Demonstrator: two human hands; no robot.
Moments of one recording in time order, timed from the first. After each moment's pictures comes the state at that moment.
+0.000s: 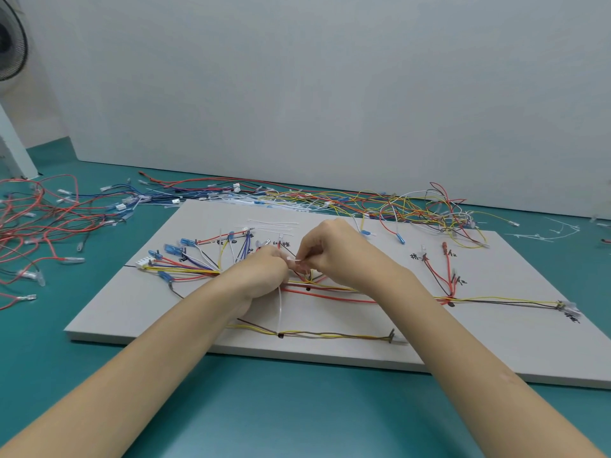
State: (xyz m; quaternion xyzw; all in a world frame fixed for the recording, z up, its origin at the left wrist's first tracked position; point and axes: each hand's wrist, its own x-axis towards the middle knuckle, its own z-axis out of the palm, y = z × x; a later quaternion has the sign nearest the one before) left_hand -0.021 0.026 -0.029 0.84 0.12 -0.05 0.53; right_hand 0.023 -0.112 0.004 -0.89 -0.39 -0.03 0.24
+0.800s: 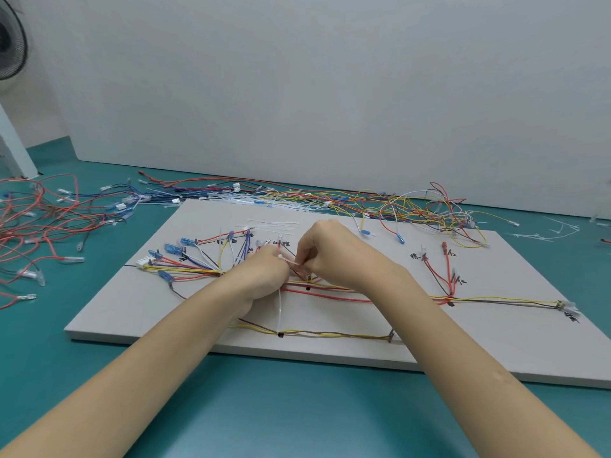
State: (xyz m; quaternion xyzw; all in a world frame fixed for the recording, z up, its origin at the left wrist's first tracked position) left_hand -0.017 0.028 -0.036 0.85 0.15 -0.04 0.50; right_hand 0.018 -0.108 0.007 -0.90 -0.38 -0.01 0.21
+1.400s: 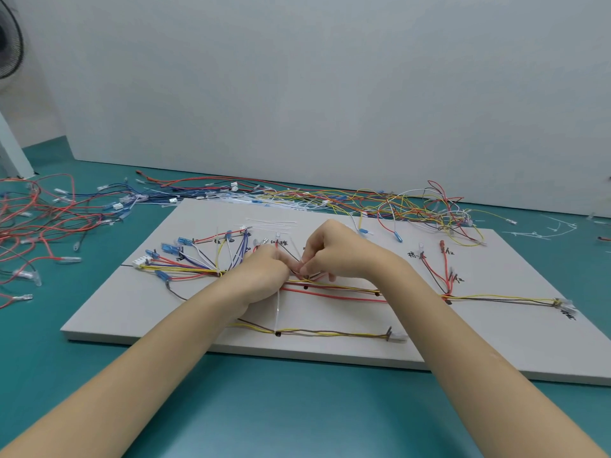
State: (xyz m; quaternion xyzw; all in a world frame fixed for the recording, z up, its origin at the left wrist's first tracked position) left_hand -0.017 0.029 -0.041 0.88 0.09 -0.05 0.47; right_hand 0.039 -0.114 -0.001 -0.90 -0.28 0.14 0.30
